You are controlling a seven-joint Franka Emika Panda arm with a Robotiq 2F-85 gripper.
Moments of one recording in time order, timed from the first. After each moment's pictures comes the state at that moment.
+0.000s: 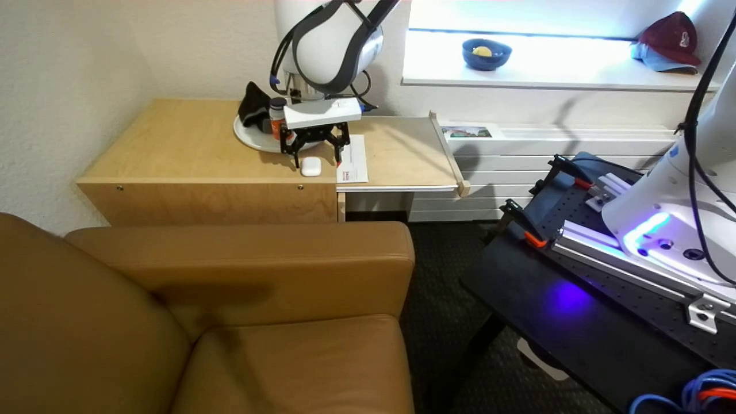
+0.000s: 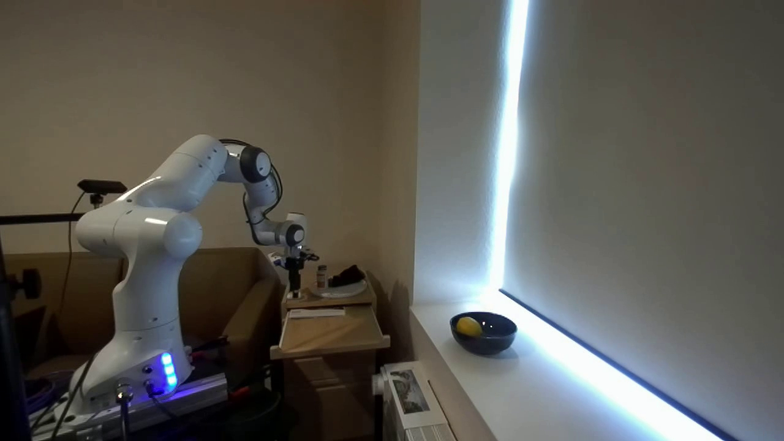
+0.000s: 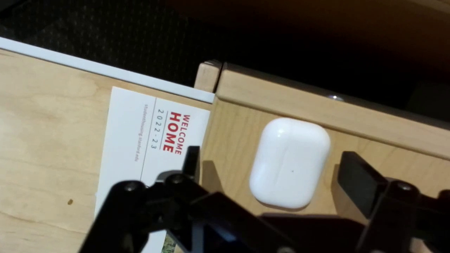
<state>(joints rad) 0.45 0.82 0.04 -1.68 0.00 2.47 0.90</state>
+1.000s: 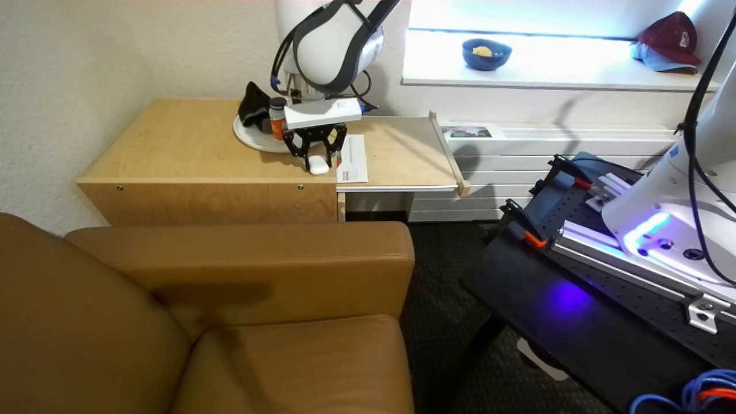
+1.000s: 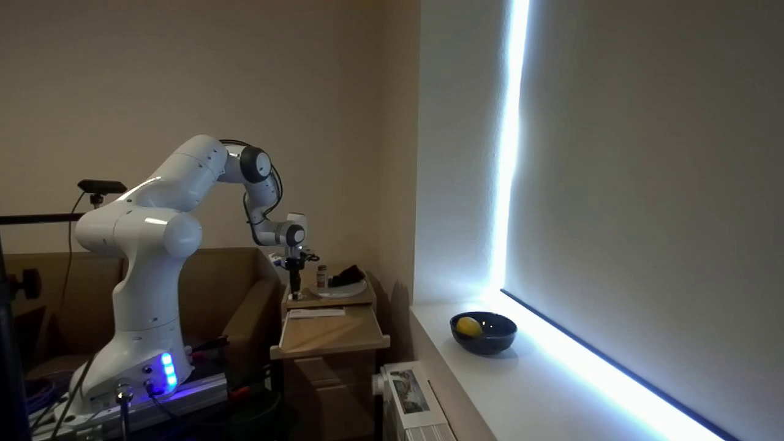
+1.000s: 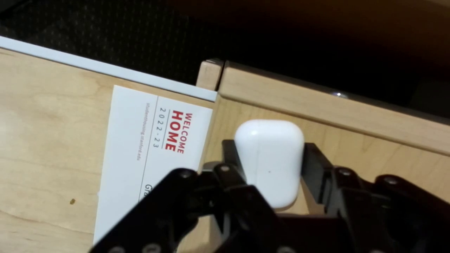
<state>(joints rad) 0.45 0.82 0.04 -1.68 0.00 2.47 0.91</state>
